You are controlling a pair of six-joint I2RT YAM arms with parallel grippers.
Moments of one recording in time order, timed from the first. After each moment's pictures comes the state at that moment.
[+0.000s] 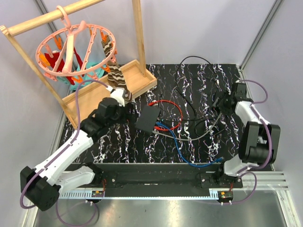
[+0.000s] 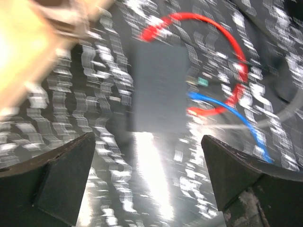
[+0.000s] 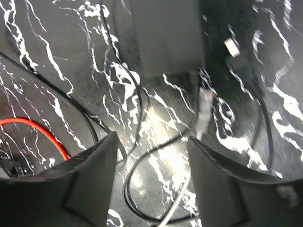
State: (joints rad) left arm -0.57 1.01 0.85 -0.40 -0.05 -0.34; right arm -0.17 1.55 1.00 -0.36 -0.10 0.43
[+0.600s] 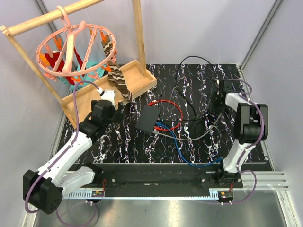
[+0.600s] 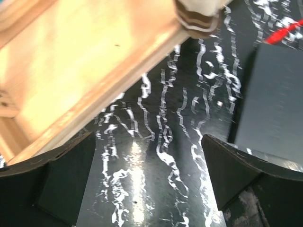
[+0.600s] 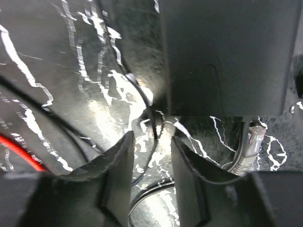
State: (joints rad) left arm -0.45 0.99 0.76 -0.40 -0.38 -0.15; right arm -0.07 1.85 1.18 -0.39 -0.09 0.42
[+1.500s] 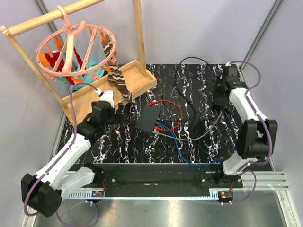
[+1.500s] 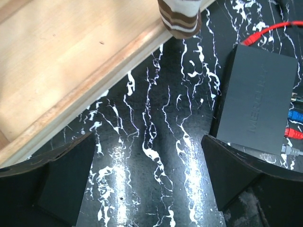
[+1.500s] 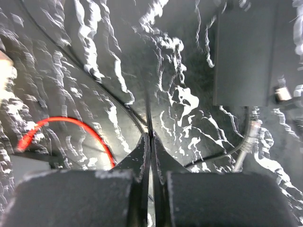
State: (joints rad) left arm -0.44 0.94 0.75 -0.42 -0.31 -0.21; right arm -0.01 1.66 1.32 -0.51 -0.03 0.42
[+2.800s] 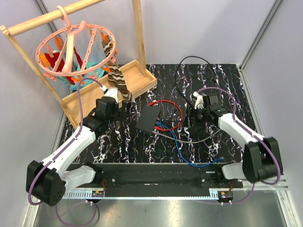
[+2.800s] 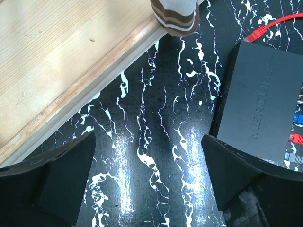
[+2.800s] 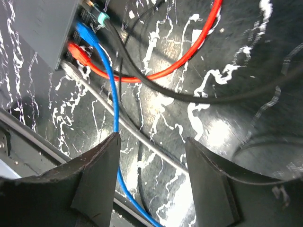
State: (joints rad) left arm -0.44 1.08 0.80 -0.39 -0.30 -0.22; right arm 0.26 1.33 0.82 -0.44 -0.42 0.19
